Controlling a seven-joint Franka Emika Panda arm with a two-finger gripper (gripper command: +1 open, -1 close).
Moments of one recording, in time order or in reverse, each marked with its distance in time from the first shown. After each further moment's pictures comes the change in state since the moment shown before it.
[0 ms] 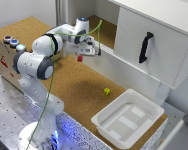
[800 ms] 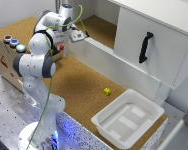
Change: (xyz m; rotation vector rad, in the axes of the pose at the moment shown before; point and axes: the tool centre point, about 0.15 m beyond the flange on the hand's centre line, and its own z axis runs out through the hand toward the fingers) arm 0.085 -0.113 -0.031 0.046 0.069 -0.352
